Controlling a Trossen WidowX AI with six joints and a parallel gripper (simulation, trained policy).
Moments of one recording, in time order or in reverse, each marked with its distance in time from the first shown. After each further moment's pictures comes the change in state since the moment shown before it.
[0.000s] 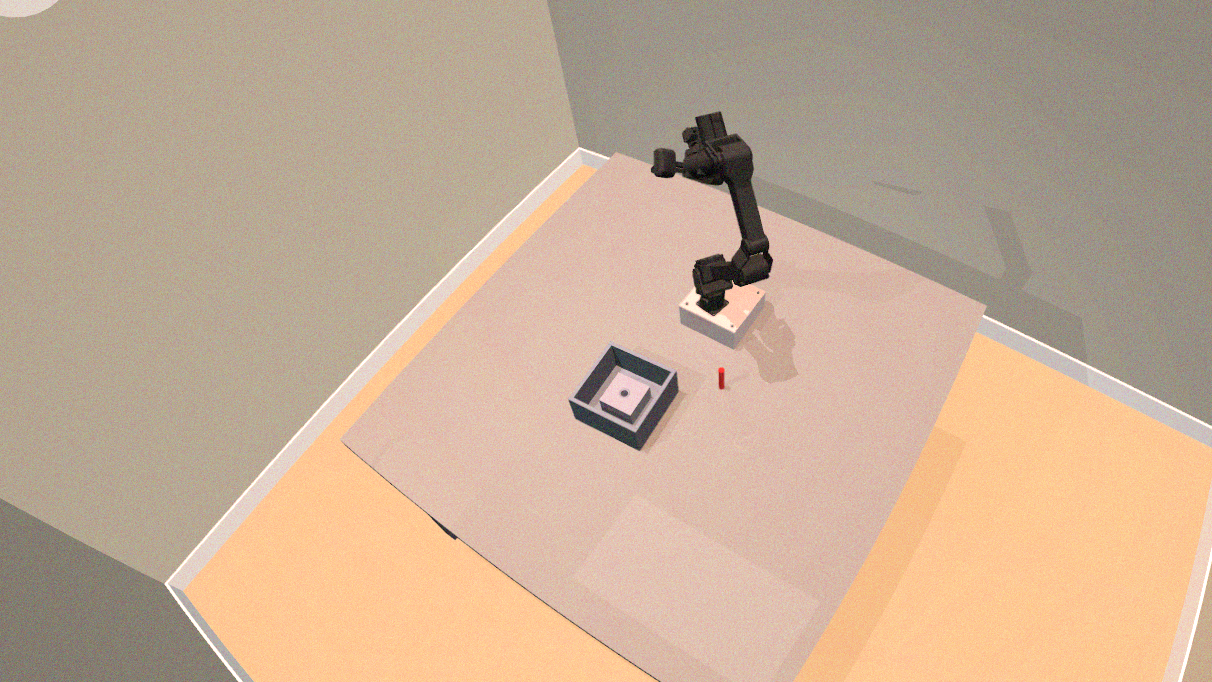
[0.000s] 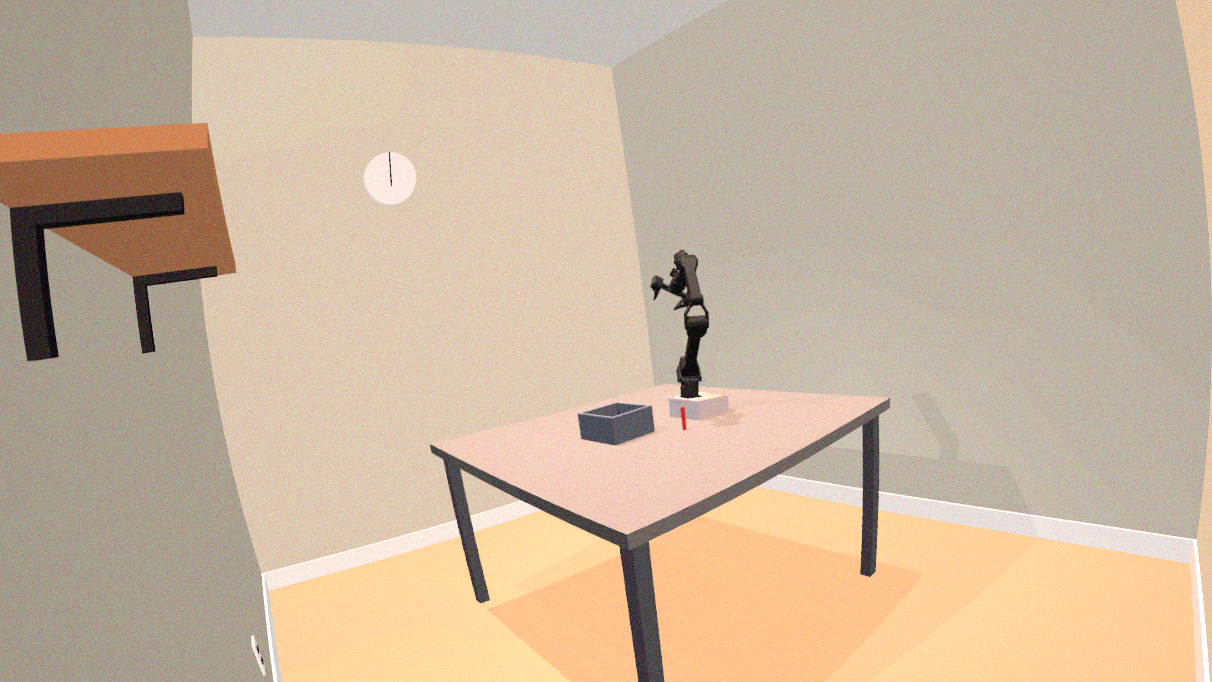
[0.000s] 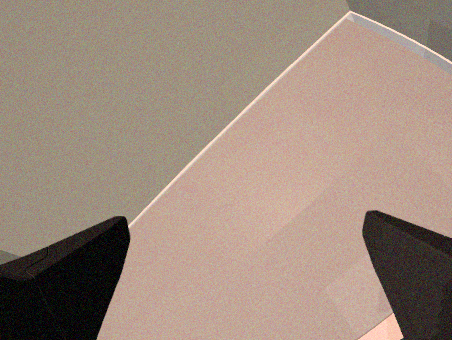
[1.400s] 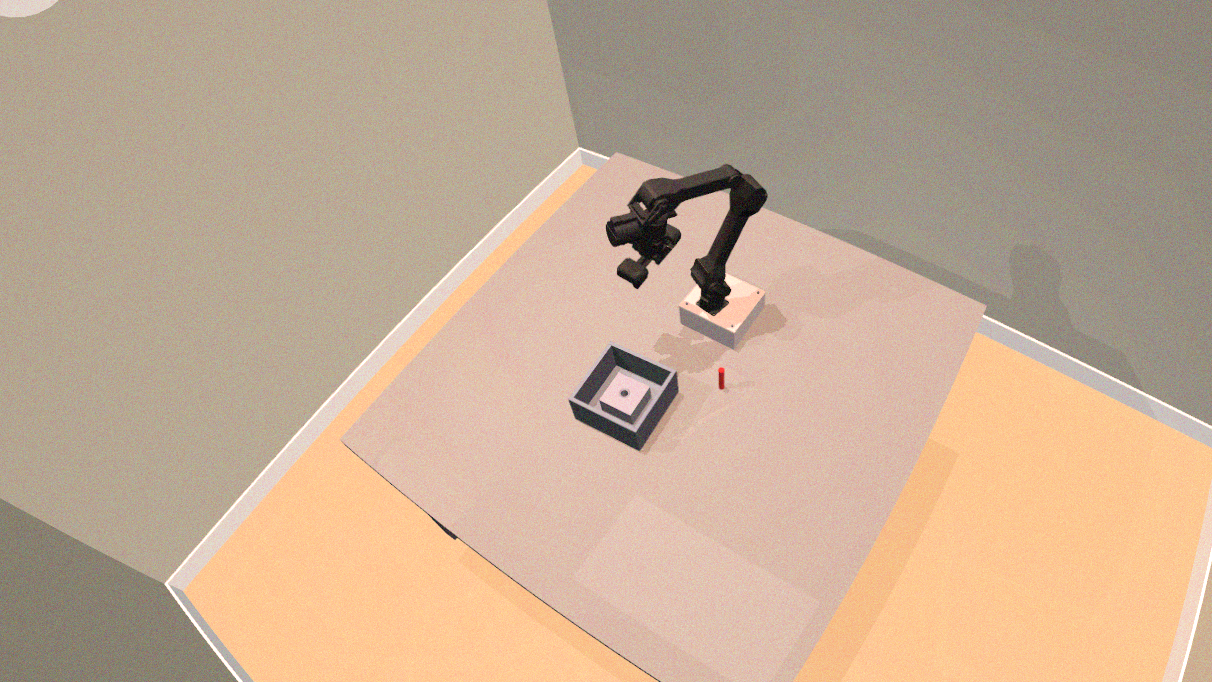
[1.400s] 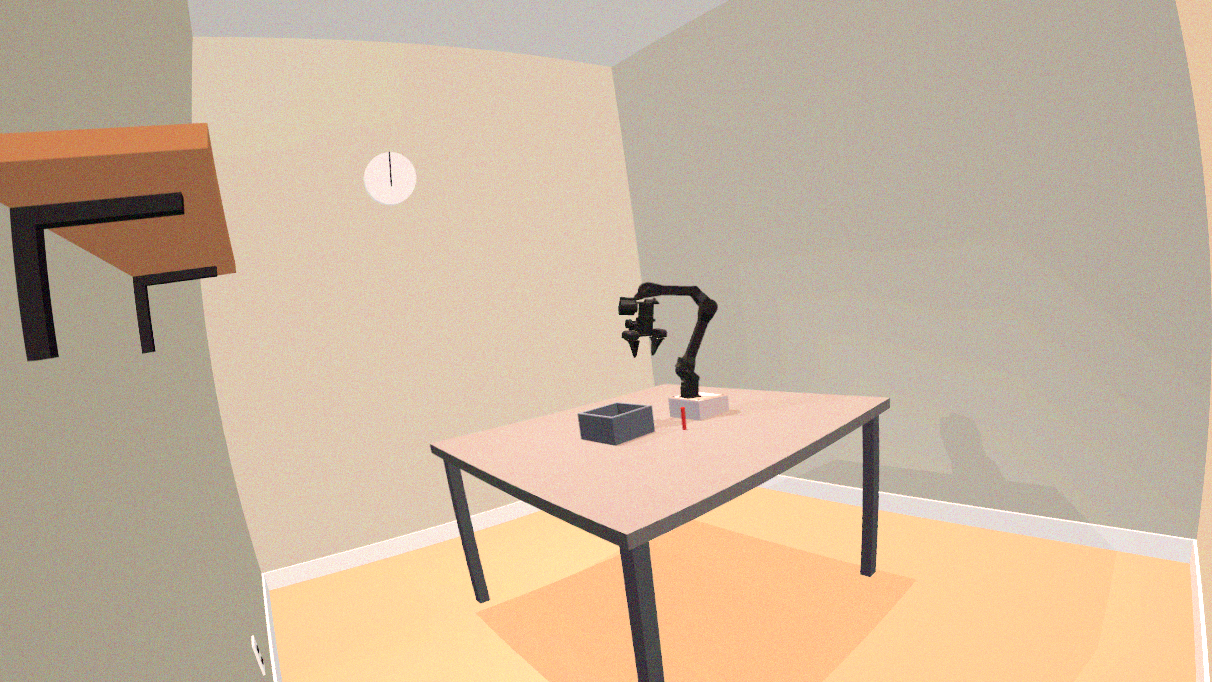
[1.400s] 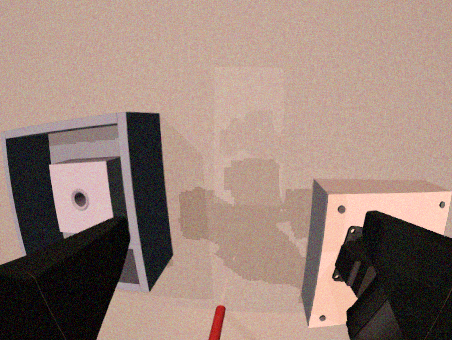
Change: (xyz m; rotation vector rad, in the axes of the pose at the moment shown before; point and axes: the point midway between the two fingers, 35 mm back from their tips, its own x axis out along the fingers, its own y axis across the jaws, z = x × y) arm 0.080 0.025 -0.218 -0.705 0.801 -0.156
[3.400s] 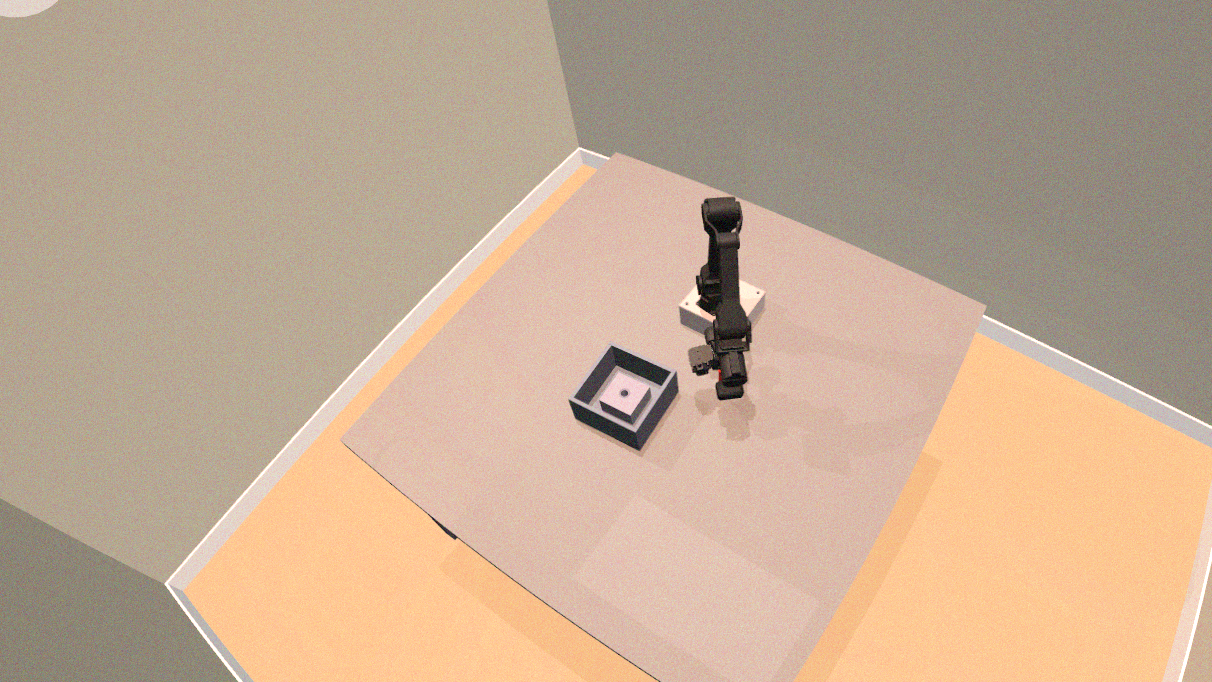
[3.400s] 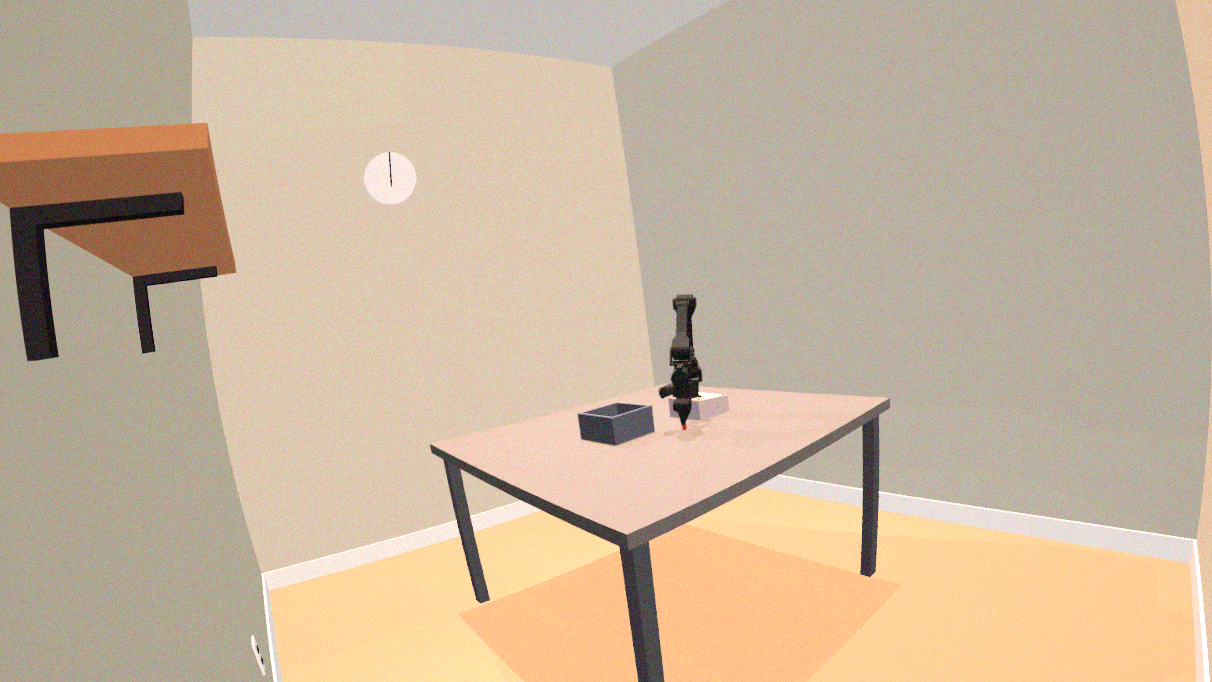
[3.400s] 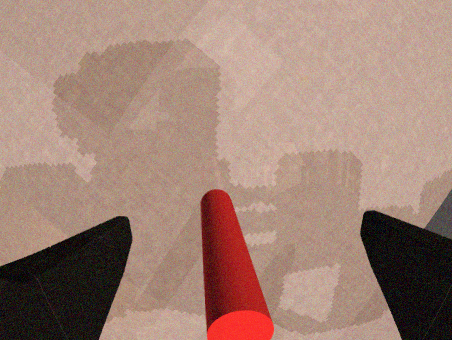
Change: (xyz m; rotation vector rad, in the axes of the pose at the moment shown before) arm 0.184 0.028 -0.257 -0.724 0.076 -0.091
